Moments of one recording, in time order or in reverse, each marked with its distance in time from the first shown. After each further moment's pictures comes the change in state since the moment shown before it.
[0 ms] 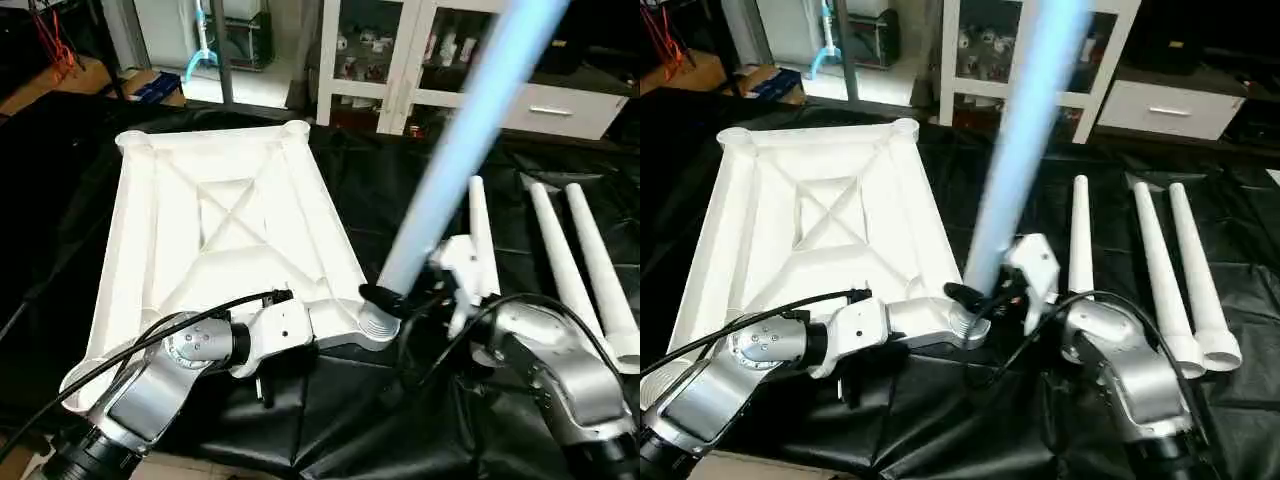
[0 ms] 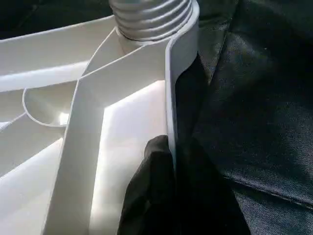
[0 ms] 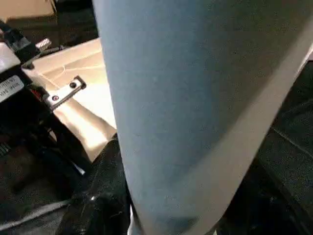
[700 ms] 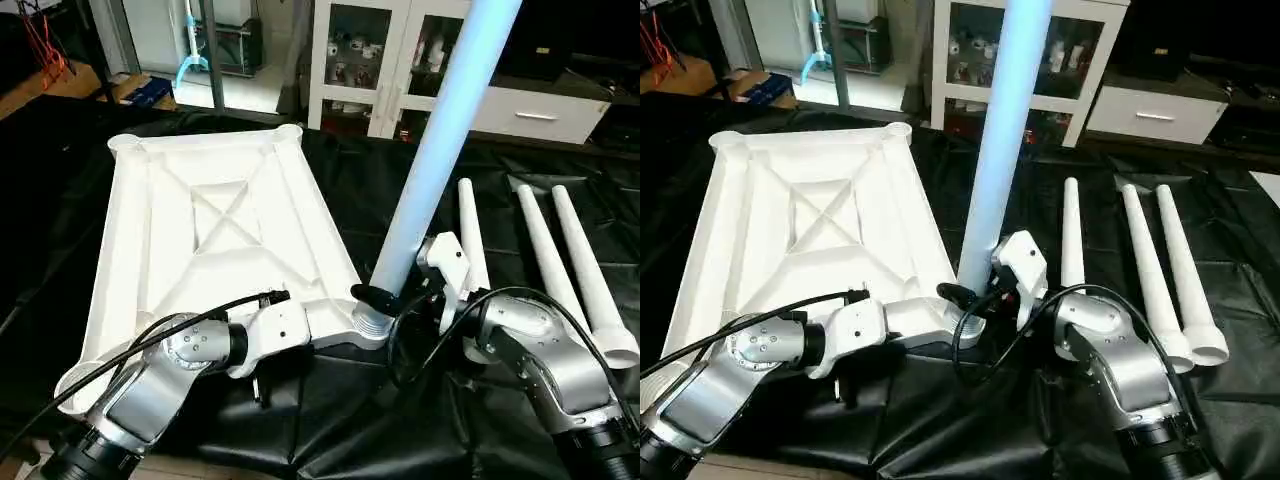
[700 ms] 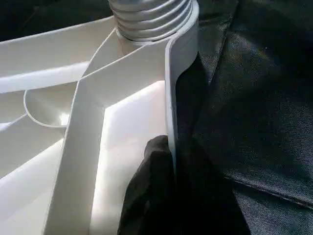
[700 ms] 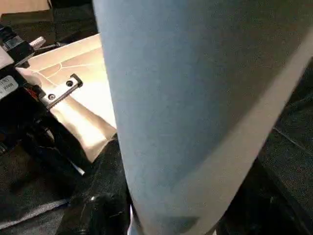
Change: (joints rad) left arm 0.006 -0.003 0.006 0.004 0.008 0.013 0.007; right arm -0.033 0.020 0.013 0.056 -0.002 0.000 -0.001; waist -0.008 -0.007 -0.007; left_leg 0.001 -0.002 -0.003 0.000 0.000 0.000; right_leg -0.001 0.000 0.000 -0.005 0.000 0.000
